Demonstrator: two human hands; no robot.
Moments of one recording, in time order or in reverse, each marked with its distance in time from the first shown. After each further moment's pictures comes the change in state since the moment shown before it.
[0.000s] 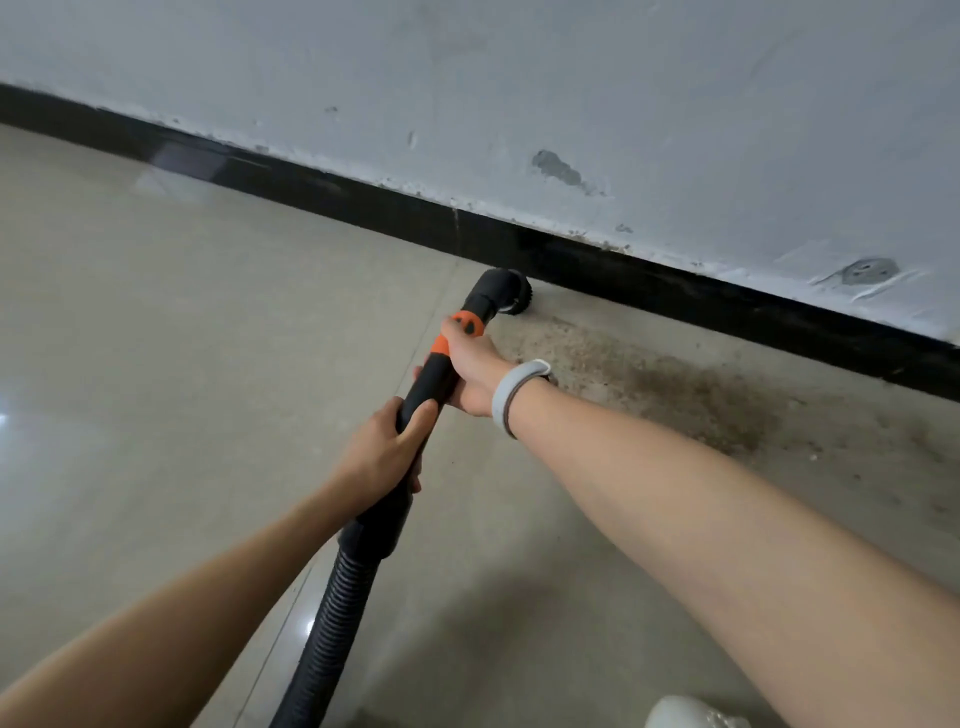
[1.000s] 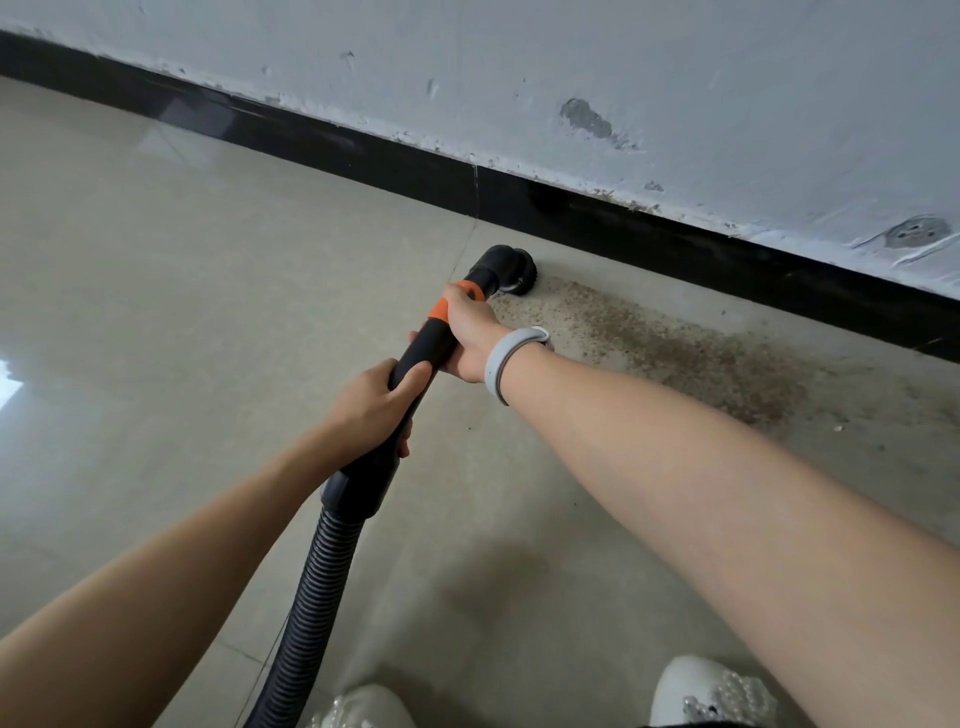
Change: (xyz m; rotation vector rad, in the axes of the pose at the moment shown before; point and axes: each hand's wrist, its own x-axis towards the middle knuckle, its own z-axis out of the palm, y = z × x) left_hand 0.003 -0.005 -0.026 0.094 -0.080 -0.020; right_hand 0.000 0.006 0.018 -0.003 -0.008 0.027
